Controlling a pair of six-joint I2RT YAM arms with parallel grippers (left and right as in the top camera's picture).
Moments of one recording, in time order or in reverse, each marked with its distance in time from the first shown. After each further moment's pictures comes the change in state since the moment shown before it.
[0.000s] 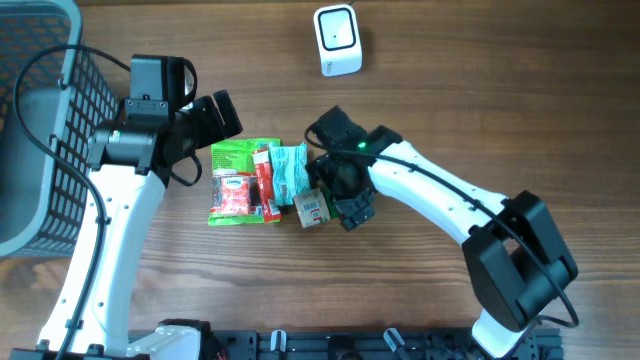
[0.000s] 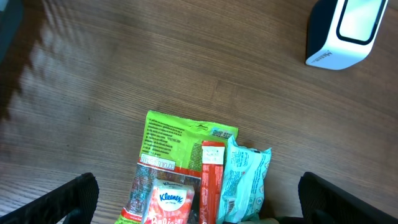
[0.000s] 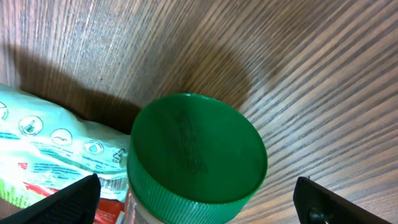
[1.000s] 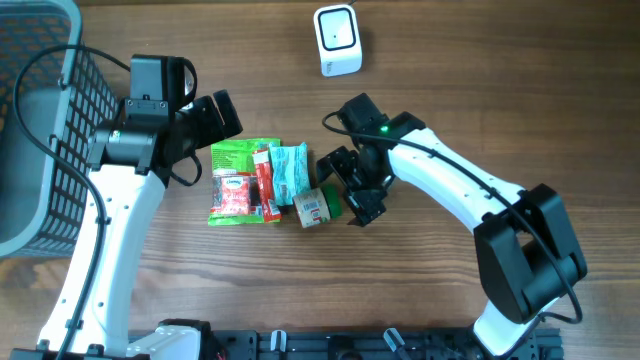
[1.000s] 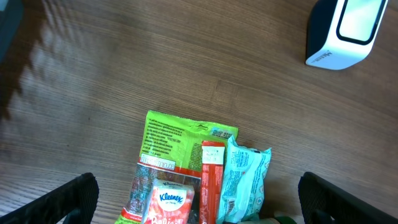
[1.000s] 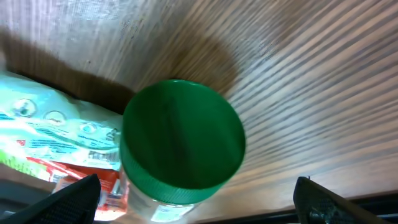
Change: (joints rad) left arm 0.000 0.000 0.000 0.000 0.000 0.000; right arm -0.115 0.000 0.000 -0.055 -0.215 -0.153
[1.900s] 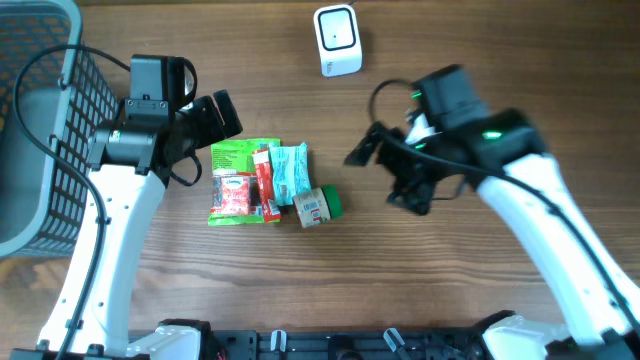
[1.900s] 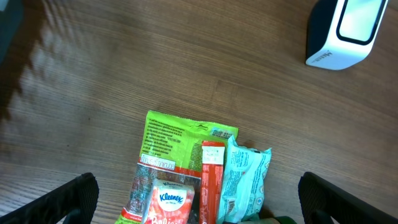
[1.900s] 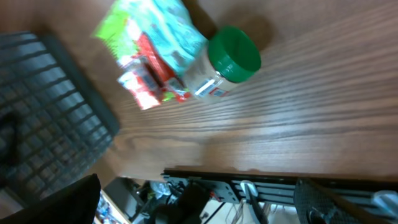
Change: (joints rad) left arm 0.000 0.000 0.000 0.000 0.000 0.000; right arm -0.098 -0.378 0.084 -0.248 -0.034 -0.424
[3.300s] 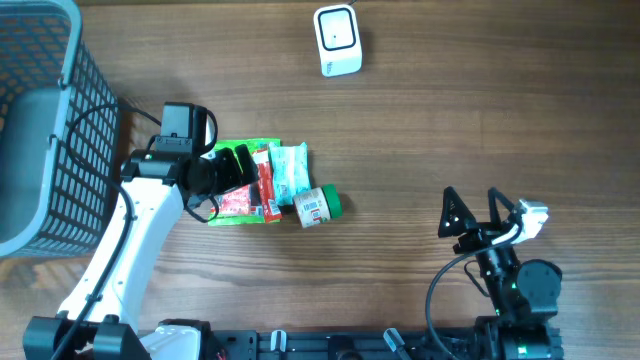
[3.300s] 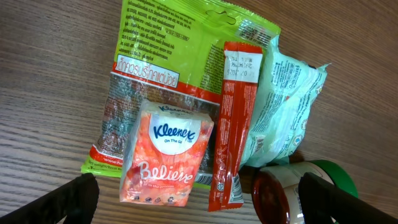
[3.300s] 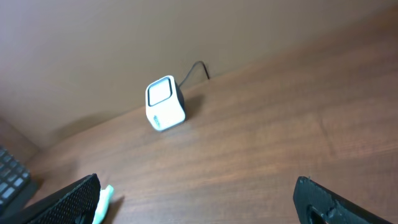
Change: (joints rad) left arm 0.000 0.006 -0.328 0.072 0.166 -0.047; right arm -0.456 -1.439 -1.320 0.994 0.292 -0.626
